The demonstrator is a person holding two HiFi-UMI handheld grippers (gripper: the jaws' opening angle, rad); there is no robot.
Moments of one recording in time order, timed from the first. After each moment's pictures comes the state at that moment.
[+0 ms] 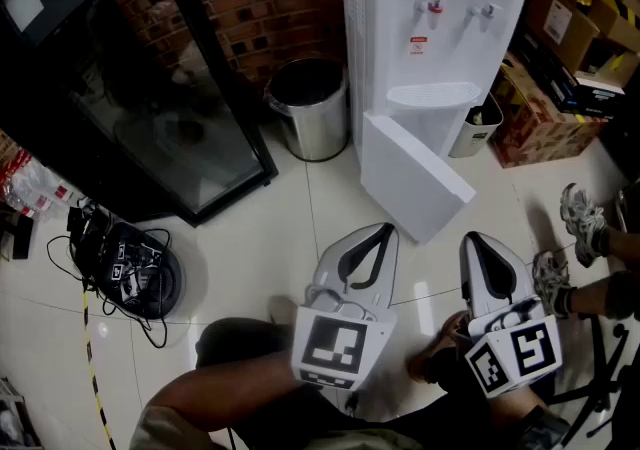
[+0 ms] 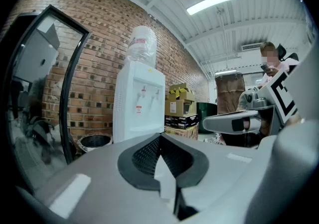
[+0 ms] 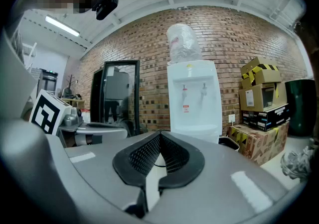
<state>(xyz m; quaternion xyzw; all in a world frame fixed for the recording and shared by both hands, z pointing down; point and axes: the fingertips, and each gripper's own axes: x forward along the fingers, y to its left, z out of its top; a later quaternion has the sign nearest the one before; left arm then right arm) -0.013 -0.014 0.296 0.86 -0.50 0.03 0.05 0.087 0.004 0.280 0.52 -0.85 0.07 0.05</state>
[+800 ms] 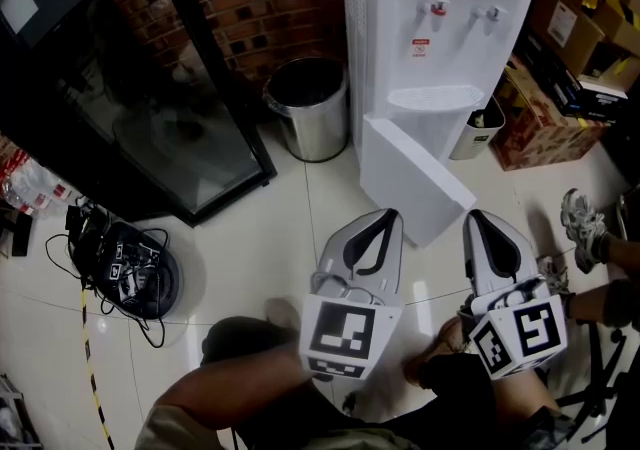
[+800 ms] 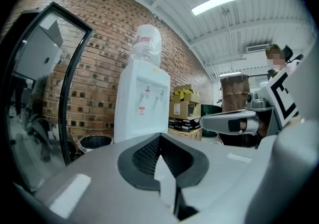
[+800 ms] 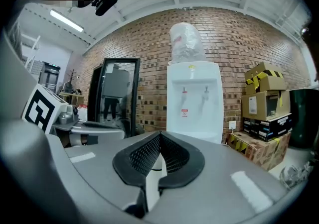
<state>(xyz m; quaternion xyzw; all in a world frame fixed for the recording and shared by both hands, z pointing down) -0.008 -0.045 0.290 0.85 -0.52 0.02 0.06 0.090 -0.037 0.270 0.52 -0.85 0.04 0.07</state>
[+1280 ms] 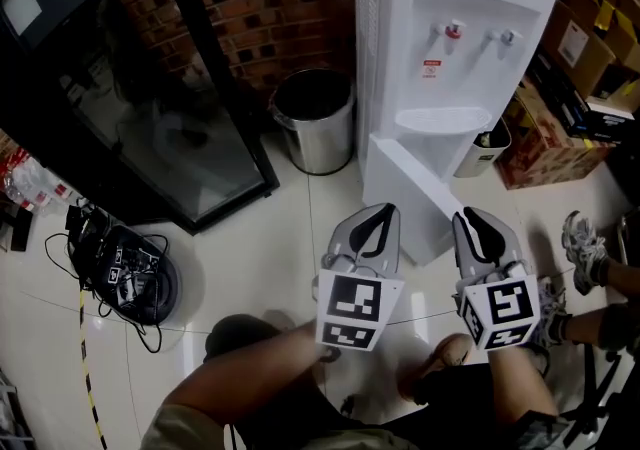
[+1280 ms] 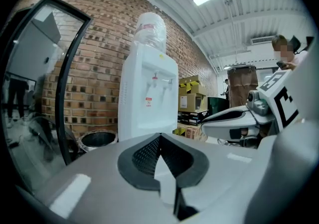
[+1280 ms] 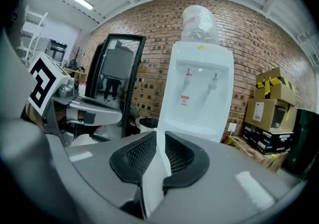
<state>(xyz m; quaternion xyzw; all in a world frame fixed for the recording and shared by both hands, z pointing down) -0.012 -0.107 0.329 0.84 -0.54 0.06 0.07 0.093 -0.102 0.324 0.51 -0.84 0.00 0.18</state>
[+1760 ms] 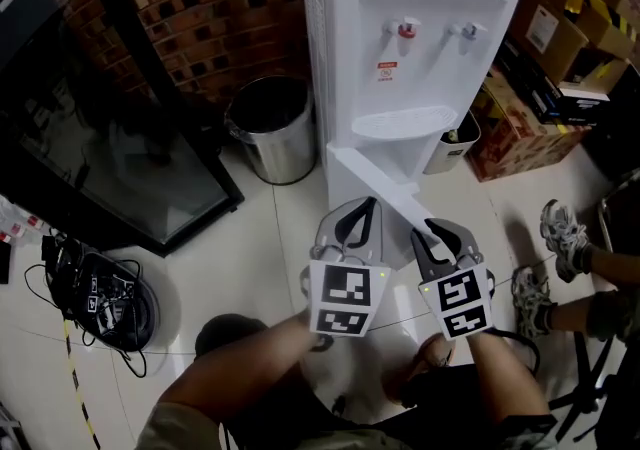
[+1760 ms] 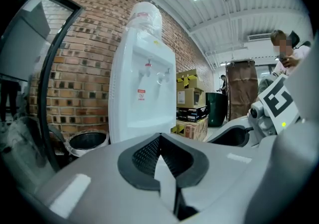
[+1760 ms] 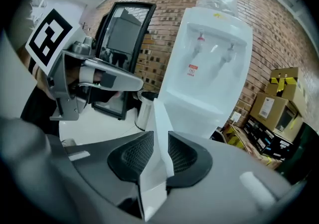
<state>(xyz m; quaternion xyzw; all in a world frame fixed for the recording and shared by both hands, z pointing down) 0.025 -0.156 0.354 0.85 -0.52 0.08 0.06 0.107 -0.127 0.406 0.47 -0.82 0.01 0.32</state>
